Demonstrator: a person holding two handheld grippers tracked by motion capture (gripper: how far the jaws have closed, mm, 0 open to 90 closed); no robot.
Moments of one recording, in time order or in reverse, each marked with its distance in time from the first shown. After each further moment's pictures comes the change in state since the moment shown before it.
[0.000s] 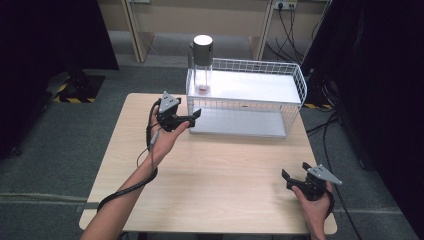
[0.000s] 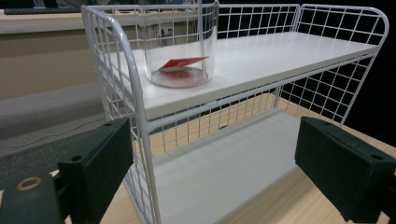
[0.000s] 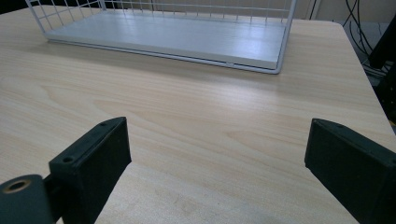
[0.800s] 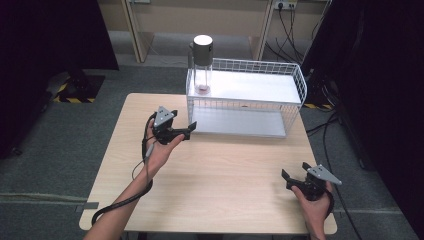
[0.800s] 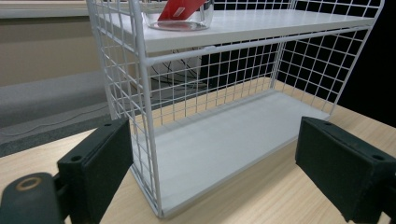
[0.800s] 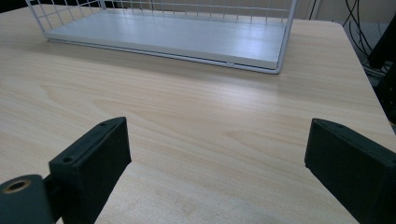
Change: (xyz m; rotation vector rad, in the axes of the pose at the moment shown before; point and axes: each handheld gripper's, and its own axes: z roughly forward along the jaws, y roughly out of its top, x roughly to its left) left arm 0.000 -0.036 -0.016 0.015 -0.013 -0.009; right arm 0.001 0.000 0.000 0.001 -0.002 -0.003
